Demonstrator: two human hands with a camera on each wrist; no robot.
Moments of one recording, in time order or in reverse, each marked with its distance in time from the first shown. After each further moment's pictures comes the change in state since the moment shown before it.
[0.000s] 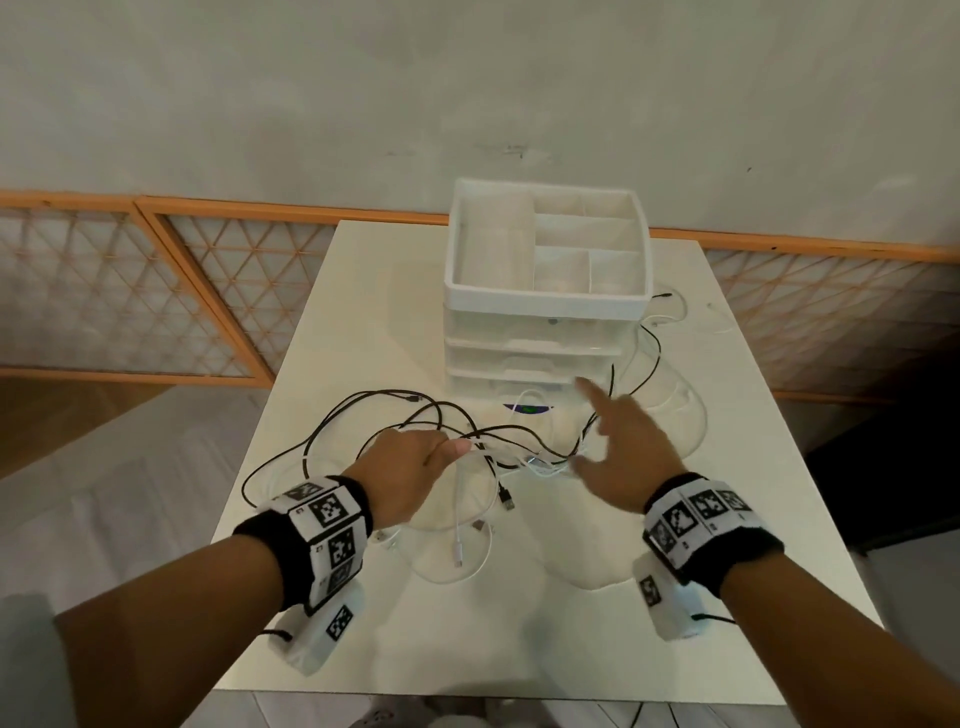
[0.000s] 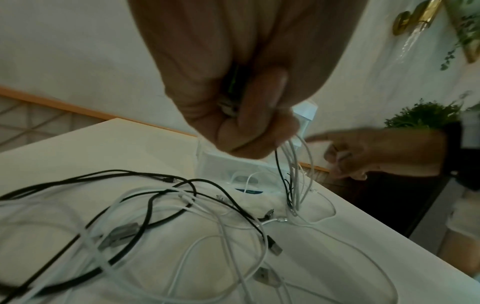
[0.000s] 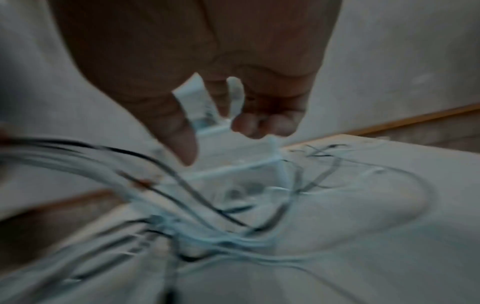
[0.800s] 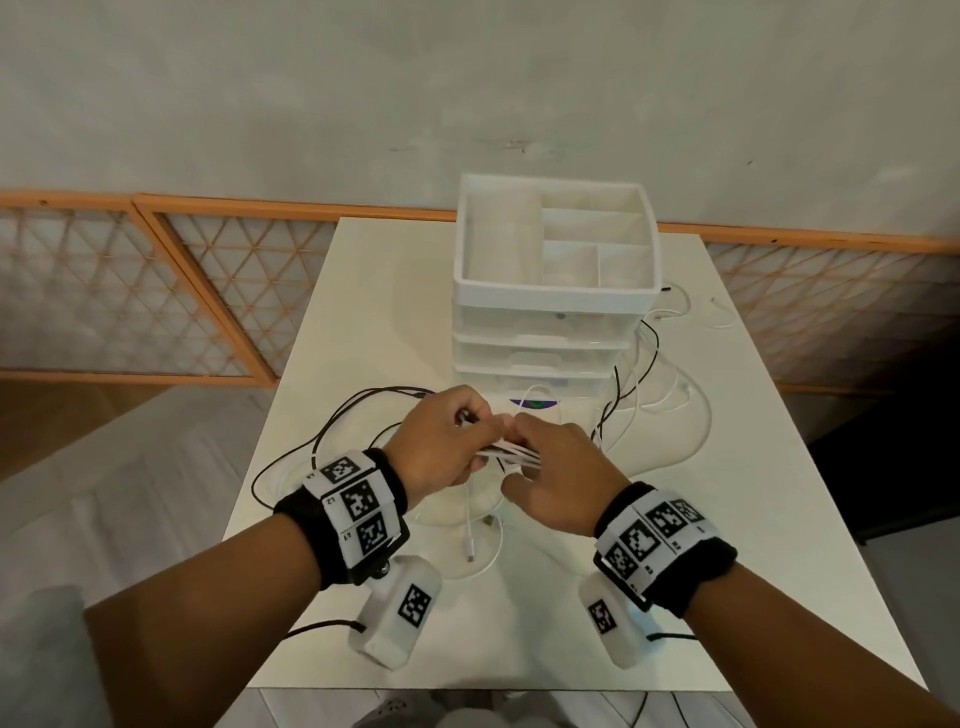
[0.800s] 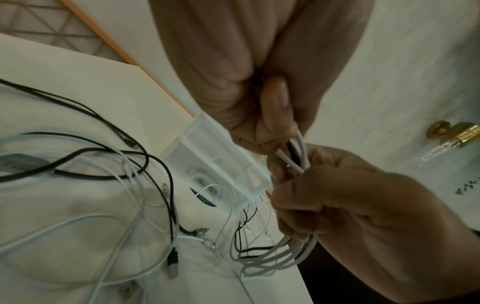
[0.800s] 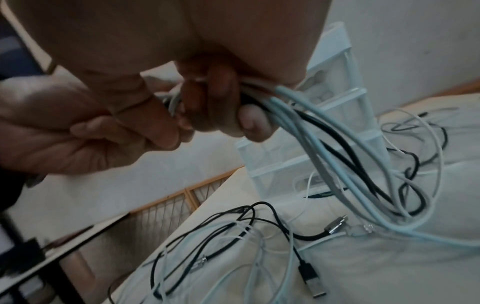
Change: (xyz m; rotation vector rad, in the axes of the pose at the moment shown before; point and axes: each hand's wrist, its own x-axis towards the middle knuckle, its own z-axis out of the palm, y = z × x) left_hand 0.009 0.031 -0.004 -0.852 0.056 -0.101; right_hand -0.029 -0.075 0.016 0.296 -0.103 -0.308
